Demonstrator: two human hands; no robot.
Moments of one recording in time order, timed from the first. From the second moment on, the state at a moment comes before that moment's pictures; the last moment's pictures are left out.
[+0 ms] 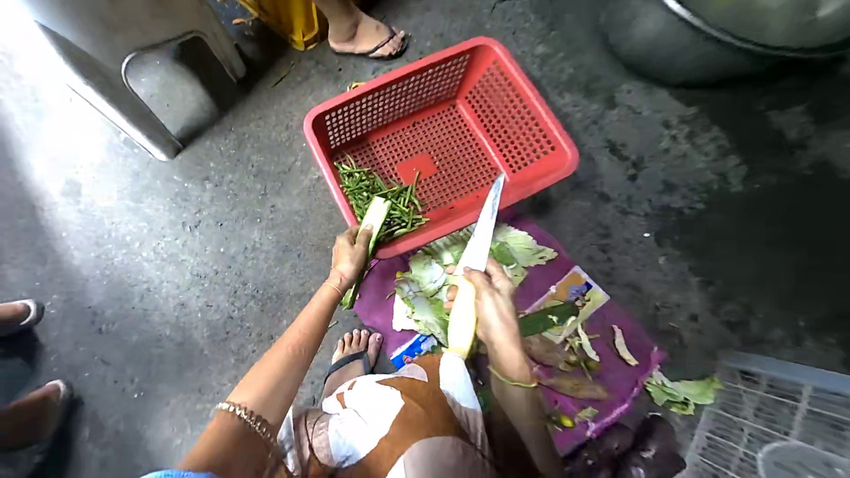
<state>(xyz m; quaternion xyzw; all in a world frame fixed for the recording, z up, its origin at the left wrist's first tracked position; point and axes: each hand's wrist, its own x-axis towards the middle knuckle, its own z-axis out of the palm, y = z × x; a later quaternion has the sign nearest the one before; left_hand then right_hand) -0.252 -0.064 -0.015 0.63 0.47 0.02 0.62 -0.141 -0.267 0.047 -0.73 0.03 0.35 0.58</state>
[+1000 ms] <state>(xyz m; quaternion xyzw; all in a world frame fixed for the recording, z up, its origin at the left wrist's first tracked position) -0.231 -0.083 0.080 0.33 0.41 0.47 0.71 -0.203 -0.226 0.063 -0.81 -0.18 0.22 0.52</state>
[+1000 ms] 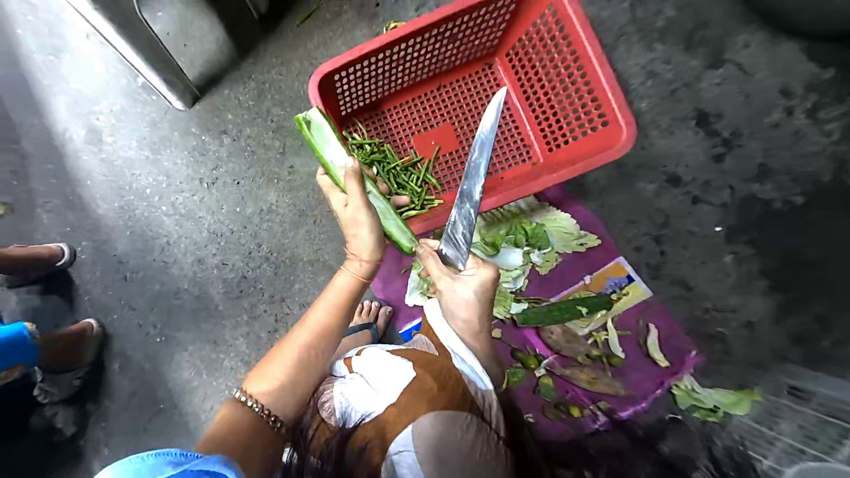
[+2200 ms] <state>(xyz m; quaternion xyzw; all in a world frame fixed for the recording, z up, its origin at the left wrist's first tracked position) -0.320 -0.086 0.002 0.70 0.53 -0.06 0.48 -0.236 -0.229 0.021 -0.90 -0.37 0.16 0.16</state>
